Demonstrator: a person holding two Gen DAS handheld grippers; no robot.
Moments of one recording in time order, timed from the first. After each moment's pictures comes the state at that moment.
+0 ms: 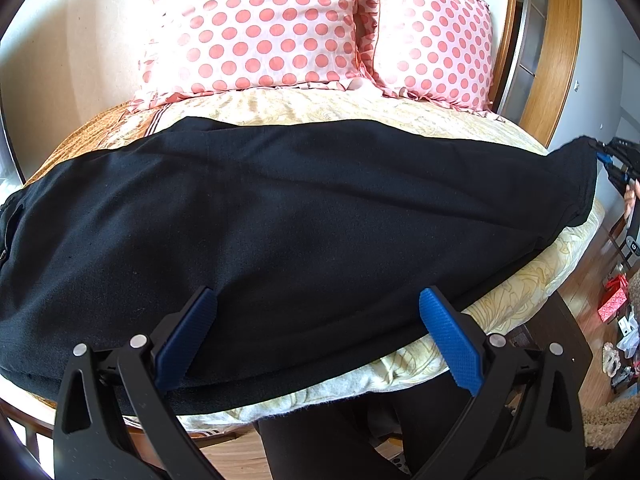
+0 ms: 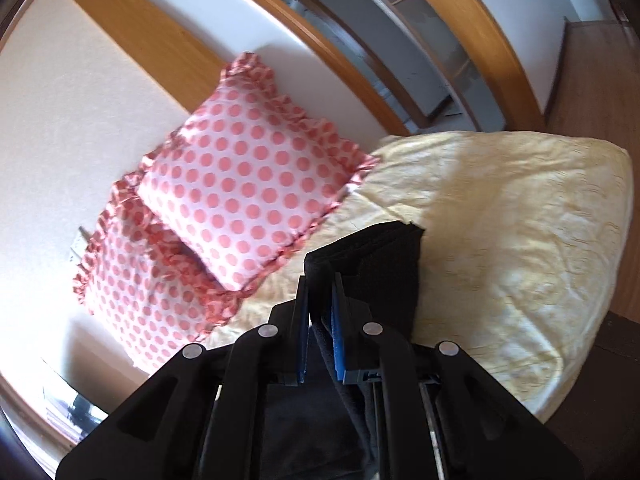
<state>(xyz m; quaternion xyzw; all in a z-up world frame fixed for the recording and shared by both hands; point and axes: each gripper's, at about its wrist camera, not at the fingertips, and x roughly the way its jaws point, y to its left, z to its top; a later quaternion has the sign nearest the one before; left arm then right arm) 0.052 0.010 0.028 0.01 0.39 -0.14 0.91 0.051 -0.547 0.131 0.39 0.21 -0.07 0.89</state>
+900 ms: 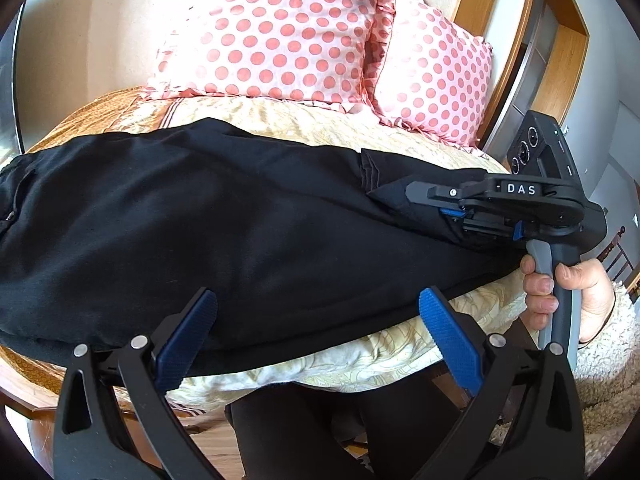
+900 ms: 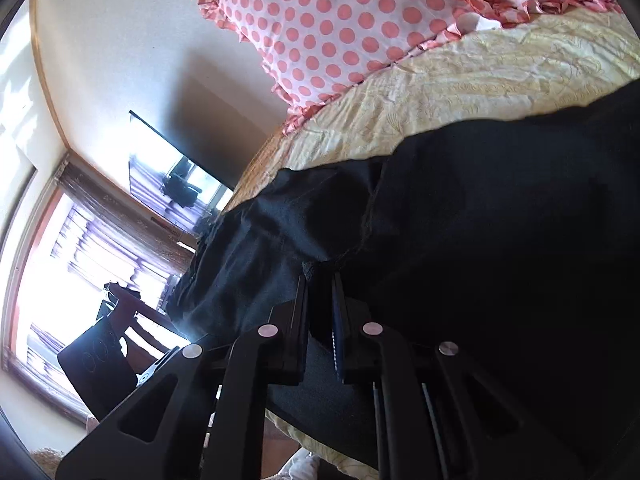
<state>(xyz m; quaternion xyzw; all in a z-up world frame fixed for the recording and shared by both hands) 0.029 0.043 0.052 -0.08 0.37 -0.16 0.91 0.126 -0.197 0.082 0.28 0.44 0.32 0.79</state>
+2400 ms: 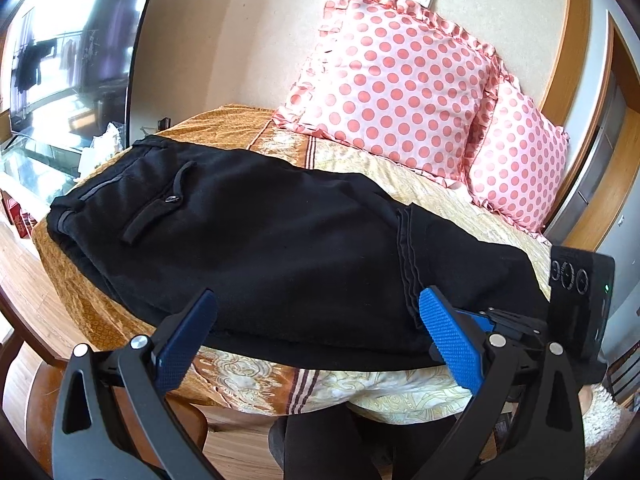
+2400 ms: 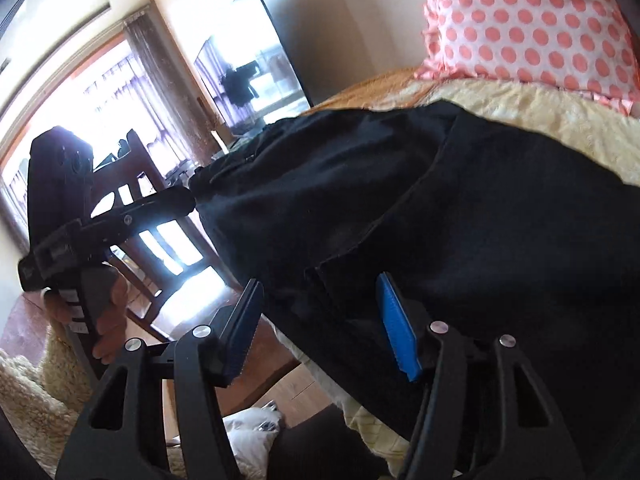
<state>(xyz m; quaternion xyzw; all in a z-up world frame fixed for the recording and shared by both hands) -0.013 0.156 0.074 -0.16 0.32 0.00 0.94 0.063 -0.062 0.082 0.04 0.39 0.47 0.79</state>
